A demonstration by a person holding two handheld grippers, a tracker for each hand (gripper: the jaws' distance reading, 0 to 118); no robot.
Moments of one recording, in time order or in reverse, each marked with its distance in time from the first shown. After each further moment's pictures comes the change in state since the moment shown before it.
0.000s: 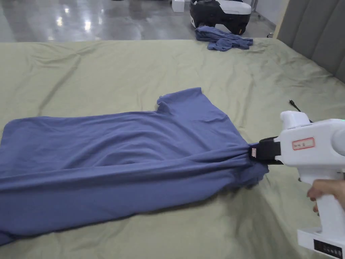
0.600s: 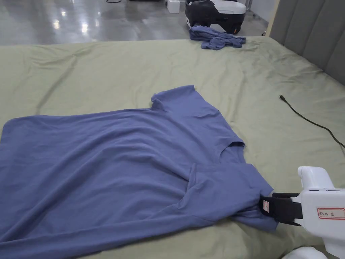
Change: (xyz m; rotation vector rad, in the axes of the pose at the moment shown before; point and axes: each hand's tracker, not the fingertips) left arm 0.012 -0.113 0.086 -0.041 -0.046 0.009; right arm 0.004 -0.130 0.076 -0.053 0.041 -0.035
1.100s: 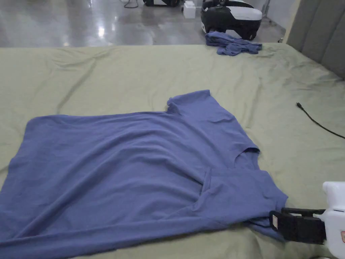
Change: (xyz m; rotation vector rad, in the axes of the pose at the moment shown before) left arm -0.001 -0.007 -0.004 -0.014 0.010 -0.031; right arm -0.007 -0.011 0.005 0.032 -0.125 0.056
